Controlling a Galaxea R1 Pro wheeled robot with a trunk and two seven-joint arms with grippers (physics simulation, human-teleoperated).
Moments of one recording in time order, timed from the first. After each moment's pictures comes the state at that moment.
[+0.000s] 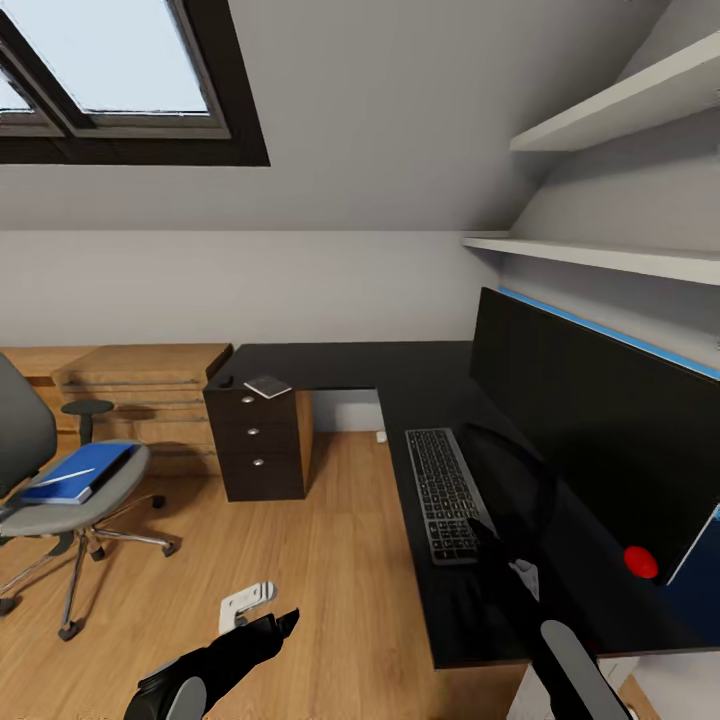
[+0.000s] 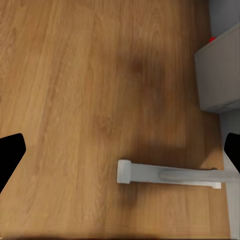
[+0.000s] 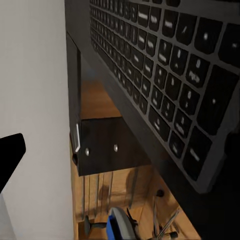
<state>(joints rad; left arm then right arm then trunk) -0.02 -0.04 -0.07 -1.50 0.53 0.67 0.15 -0.22 -0.07 0.06 -1.17 -1.55 0.12 -0.06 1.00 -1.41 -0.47</state>
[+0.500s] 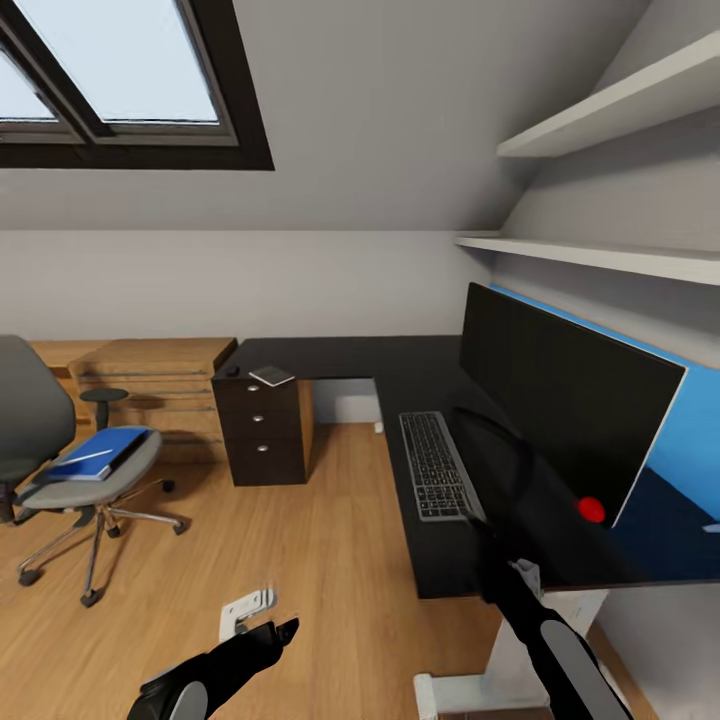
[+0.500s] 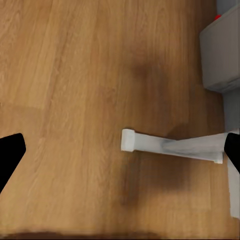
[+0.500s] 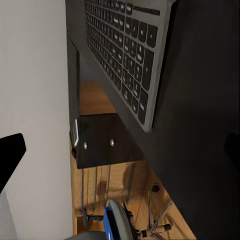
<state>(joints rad) -0.02 -0.04 -0.06 -1.46 0.53 0.67 0.15 -0.22 -0.07 0.06 -1.17 -1.55 0.10 -0.06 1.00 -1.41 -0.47</state>
